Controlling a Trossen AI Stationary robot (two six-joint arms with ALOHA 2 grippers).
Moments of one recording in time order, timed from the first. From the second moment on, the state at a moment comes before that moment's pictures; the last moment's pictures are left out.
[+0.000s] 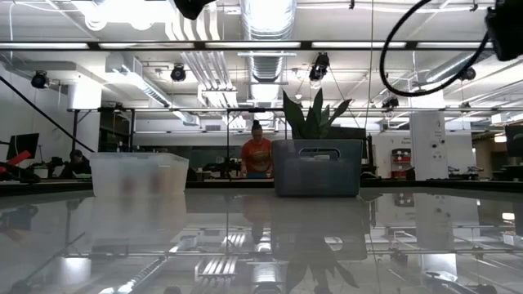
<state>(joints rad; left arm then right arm) -0.28 1.27 0.86 0.30 -0.35 0.04 0.79 1.39 0.84 -0.72 0.16 1.63</state>
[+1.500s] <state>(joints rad) -0.22 1.02 0.78 0.06 -0.36 0.36 -0.10 1.69 1.61 -1.07 0.07 0.43</state>
